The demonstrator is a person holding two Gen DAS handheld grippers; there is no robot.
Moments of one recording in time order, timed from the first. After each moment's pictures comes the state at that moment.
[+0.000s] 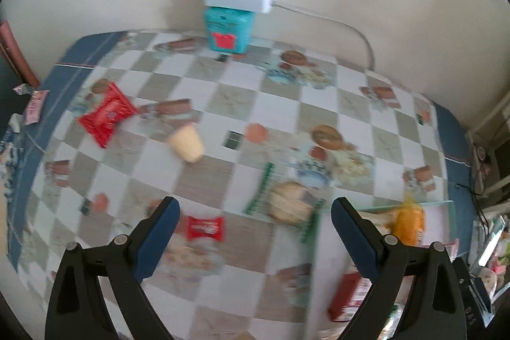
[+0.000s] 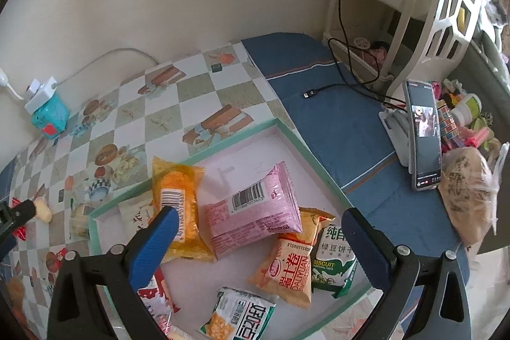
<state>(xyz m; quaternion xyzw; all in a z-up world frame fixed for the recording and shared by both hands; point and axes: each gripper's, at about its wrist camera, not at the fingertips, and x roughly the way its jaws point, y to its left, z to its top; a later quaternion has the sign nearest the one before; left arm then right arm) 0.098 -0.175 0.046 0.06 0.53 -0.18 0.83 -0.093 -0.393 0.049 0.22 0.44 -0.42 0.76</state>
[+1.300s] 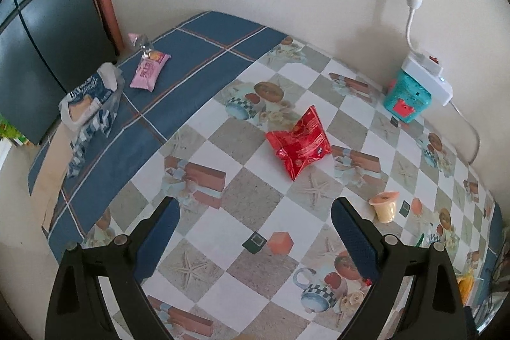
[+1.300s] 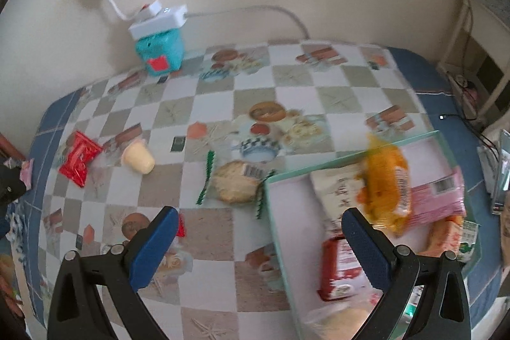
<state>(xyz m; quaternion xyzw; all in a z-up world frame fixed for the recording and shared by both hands) 0.191 0.035 0.051 -0.03 0.53 -0.01 0.85 0.046 -0.239 0.032 0.18 0.48 -0.27 0.81</state>
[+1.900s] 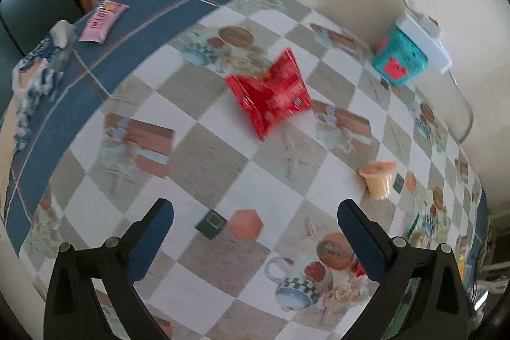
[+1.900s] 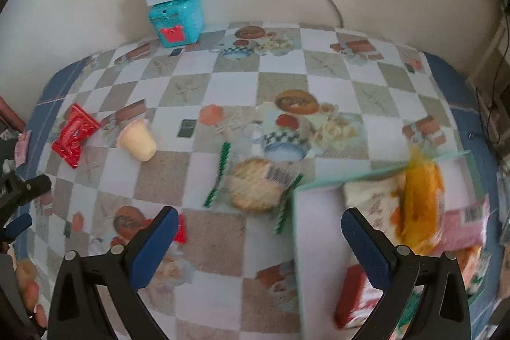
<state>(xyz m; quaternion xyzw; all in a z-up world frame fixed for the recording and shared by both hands) 0.198 0.005 -0.011 -0.06 0.59 -0.08 0.80 0.080 -0.248 0.003 0.14 0.52 -0.23 0.81</state>
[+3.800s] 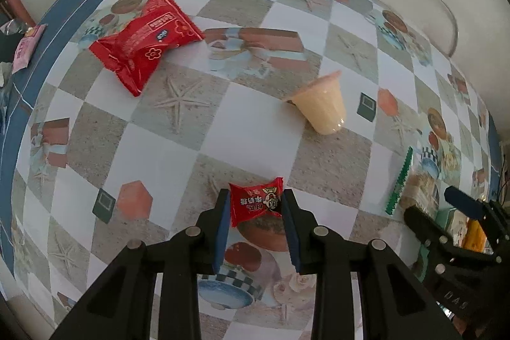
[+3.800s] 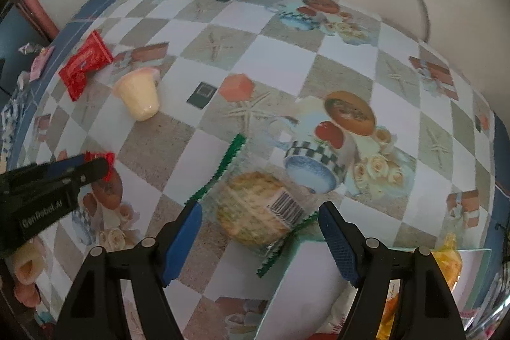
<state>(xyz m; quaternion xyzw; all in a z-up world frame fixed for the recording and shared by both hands) 0.188 -0.113 -0.061 0.04 0.63 -0.15 0.76 0.123 -0.266 -0.039 0.05 0.61 -0.06 0.79</state>
